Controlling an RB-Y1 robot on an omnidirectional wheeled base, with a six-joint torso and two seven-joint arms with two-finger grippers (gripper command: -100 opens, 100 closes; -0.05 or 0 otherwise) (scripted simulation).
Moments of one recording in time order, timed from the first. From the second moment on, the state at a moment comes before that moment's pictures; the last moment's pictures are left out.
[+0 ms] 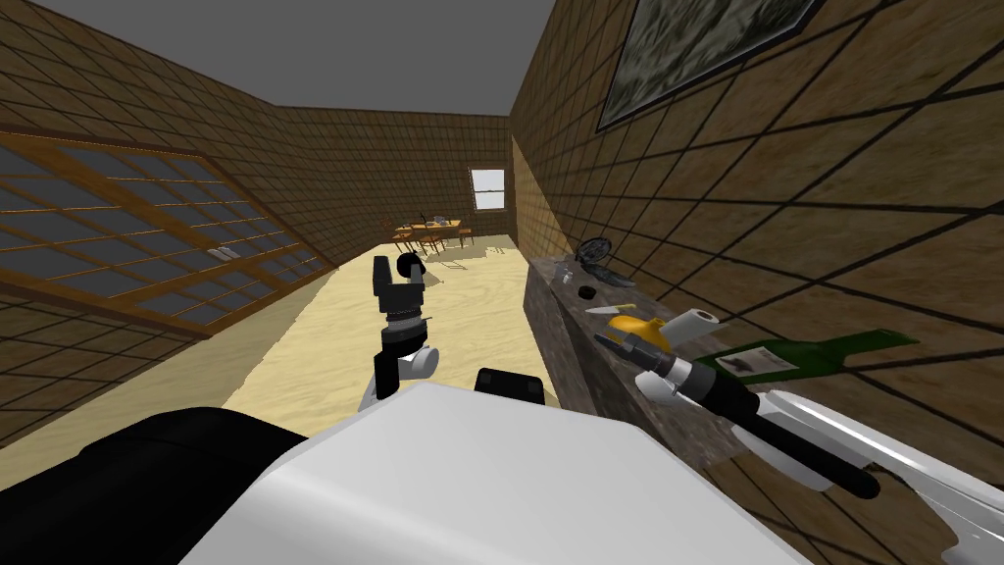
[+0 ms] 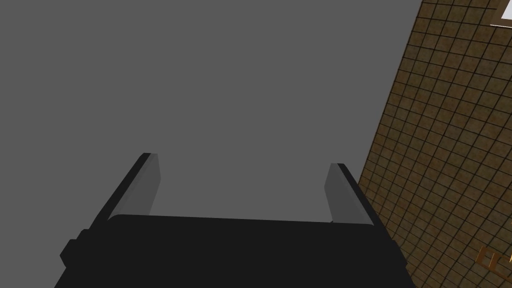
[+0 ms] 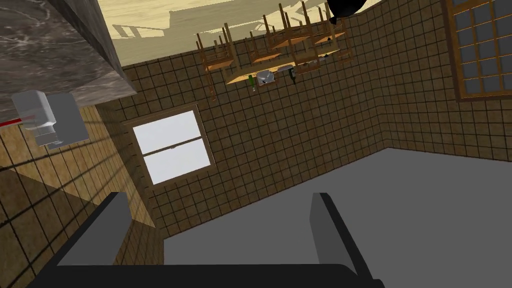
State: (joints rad) left arm 0.52 0.02 0.06 -2.34 0.11 -0.59 -0.10; right arm 0.61 -1.24 0.00 -1.85 0.25 -0.61 0.10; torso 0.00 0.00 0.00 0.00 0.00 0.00
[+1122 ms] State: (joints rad) left arm 0.52 0.02 0.06 -2.34 0.11 -0.59 -0.10; right arm 0.66 -1.61 0.00 -1.71 0.37 -0.69 0.13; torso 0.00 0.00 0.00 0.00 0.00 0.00
